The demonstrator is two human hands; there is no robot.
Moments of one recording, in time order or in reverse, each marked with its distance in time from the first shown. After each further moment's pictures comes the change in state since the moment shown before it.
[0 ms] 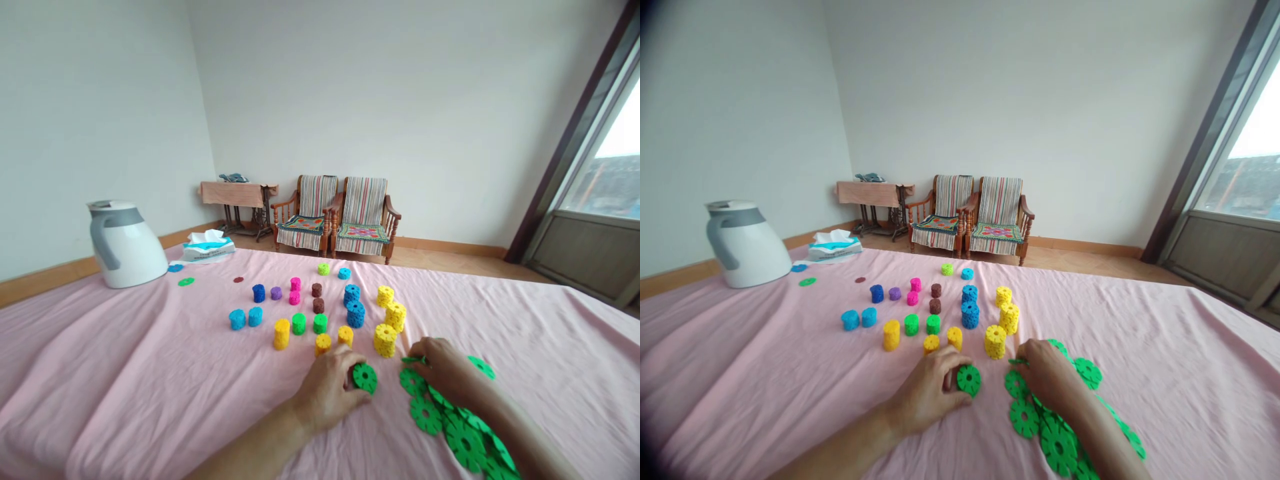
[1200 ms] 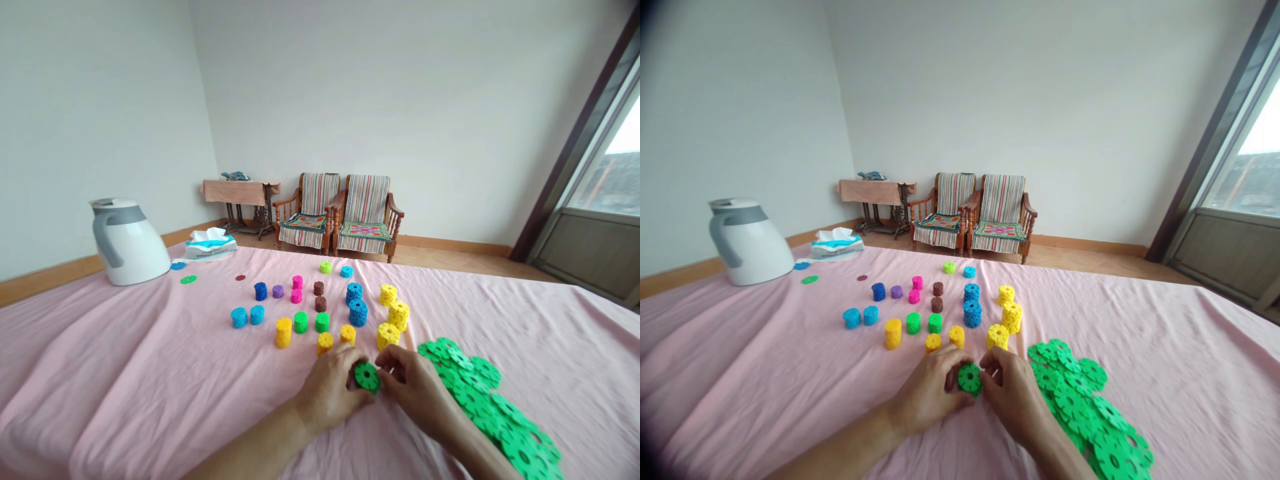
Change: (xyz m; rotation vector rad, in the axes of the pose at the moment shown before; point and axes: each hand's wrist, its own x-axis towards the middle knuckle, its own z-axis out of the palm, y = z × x) left_hand 0.001 0.007 -0.003 -0.012 0.007 0.000; right_hand -0.007 -0.062 0.029 0.547 0.170 0.022
